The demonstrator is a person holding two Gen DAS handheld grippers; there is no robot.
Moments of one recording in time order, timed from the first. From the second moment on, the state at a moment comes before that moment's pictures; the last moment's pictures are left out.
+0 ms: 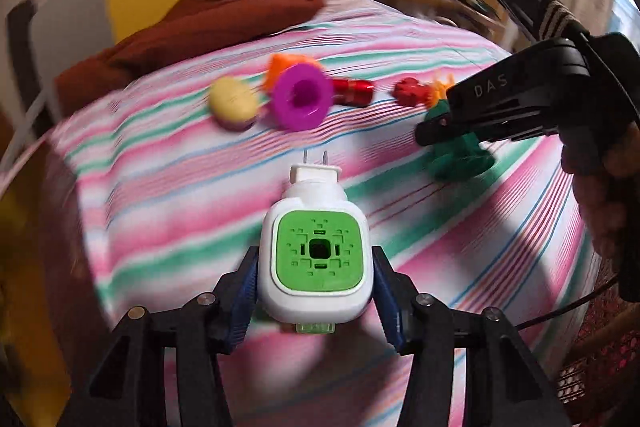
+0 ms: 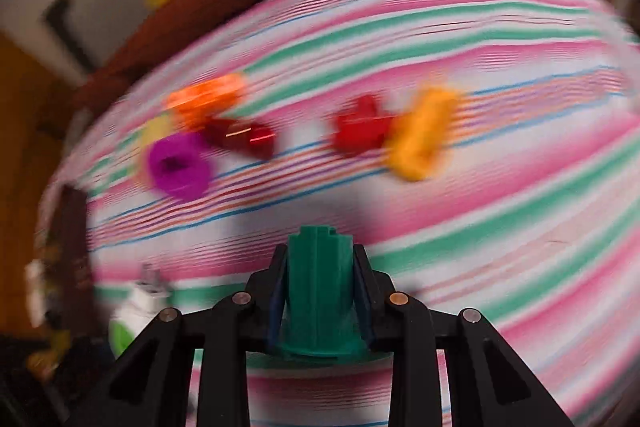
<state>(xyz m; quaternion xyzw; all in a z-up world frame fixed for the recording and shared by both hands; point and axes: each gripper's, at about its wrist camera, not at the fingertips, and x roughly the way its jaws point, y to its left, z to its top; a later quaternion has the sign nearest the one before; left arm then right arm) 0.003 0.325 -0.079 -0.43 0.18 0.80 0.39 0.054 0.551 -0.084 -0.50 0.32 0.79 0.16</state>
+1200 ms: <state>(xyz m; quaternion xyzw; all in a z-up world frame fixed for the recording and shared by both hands) 0.035 0.287 -0.054 -0.41 0.14 0.81 0.39 0.043 0.517 -0.086 -0.53 0.18 0.81 0.15</state>
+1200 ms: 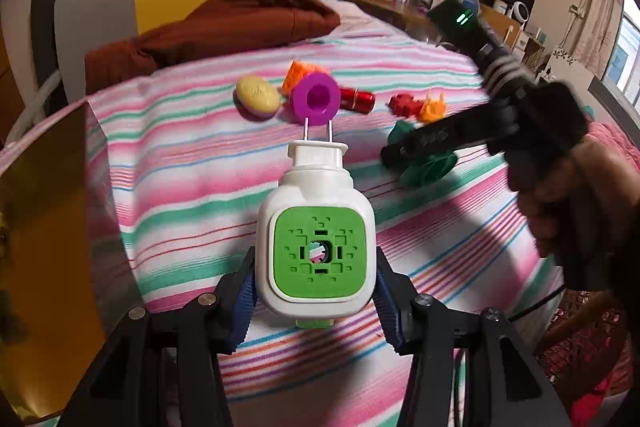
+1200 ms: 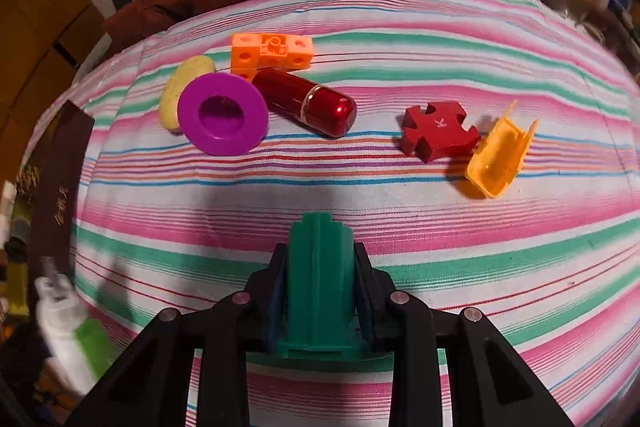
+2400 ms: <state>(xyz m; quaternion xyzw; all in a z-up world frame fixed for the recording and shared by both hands) -0.038 -0.006 -0.037 -0.45 -0.02 0.89 0.11 0.014 0.498 -0.096 -0.53 0.10 0.83 0.16</state>
